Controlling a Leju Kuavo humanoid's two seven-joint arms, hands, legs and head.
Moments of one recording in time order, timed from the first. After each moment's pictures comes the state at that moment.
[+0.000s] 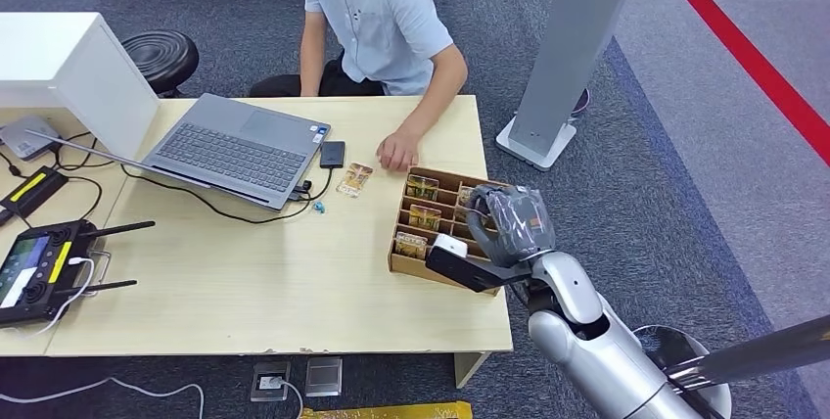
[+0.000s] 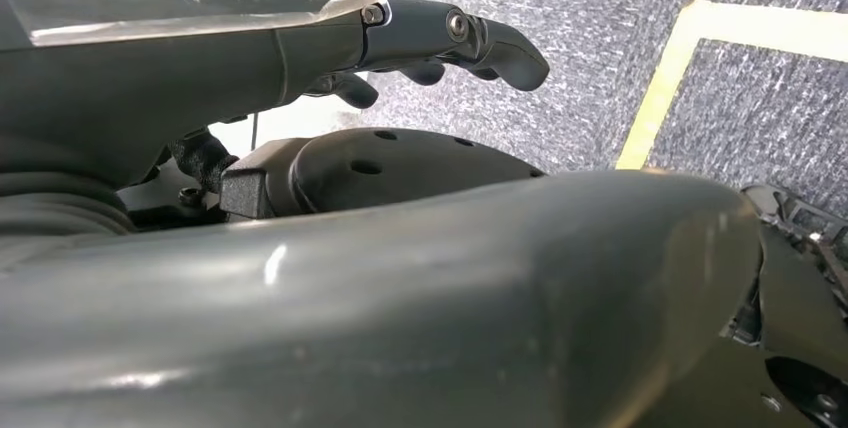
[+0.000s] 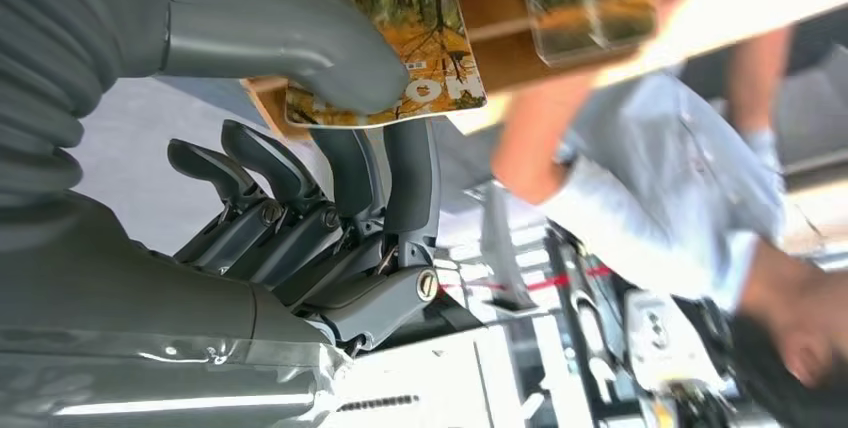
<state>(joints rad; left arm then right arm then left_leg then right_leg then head) -0.12 -0.33 0.19 -0.15 -0.02 0.67 0.59 -0.40 -0.22 0.62 -1.34 0.97 -0.21 0.14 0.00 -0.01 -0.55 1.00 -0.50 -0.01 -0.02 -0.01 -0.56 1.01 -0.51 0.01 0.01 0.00</state>
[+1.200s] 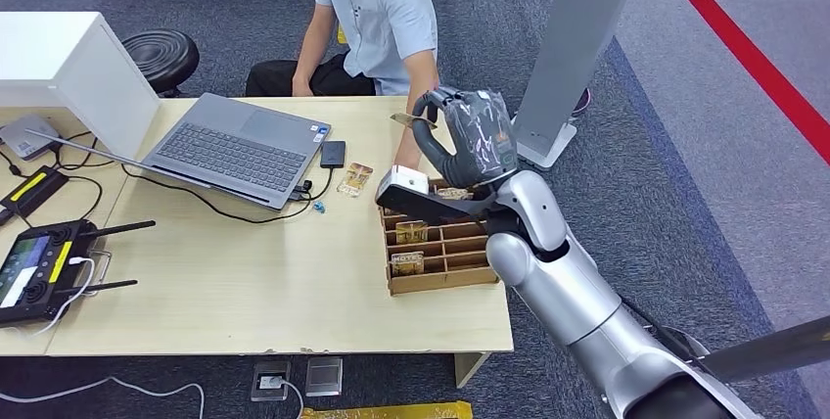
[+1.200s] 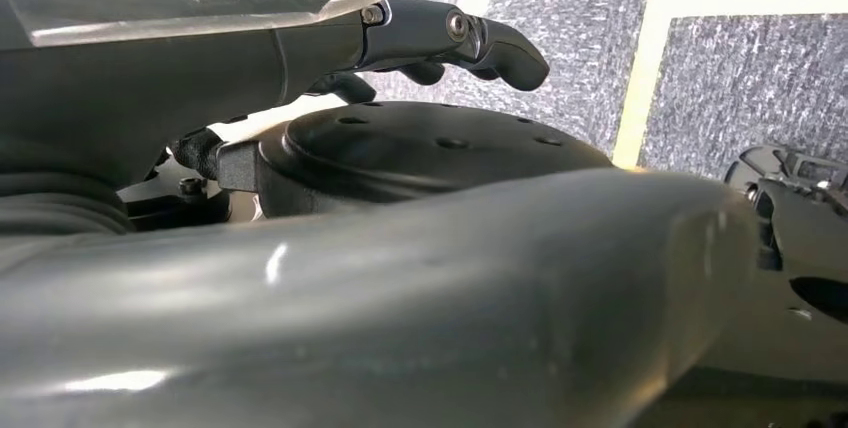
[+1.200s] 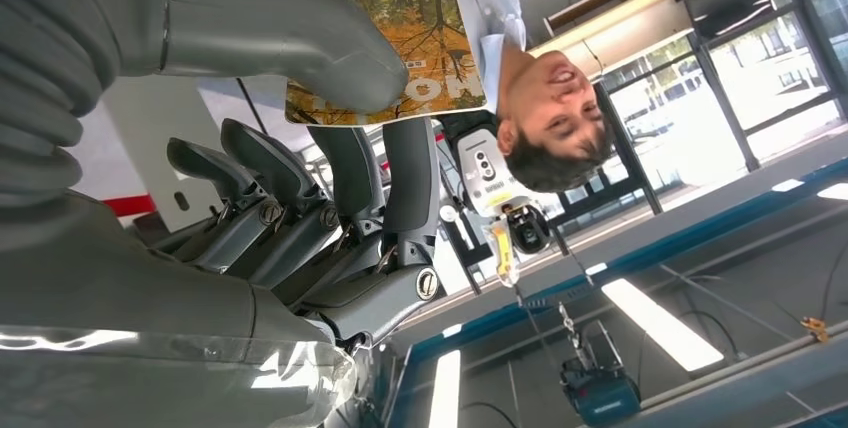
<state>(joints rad) -0.12 -0.32 0.15 -0.16 -0.10 0.54 0.63 -0.70 -0.02 0.64 -1.19 0.91 -0.35 -0.07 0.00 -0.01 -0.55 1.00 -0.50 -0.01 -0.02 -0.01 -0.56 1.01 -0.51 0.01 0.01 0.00</state>
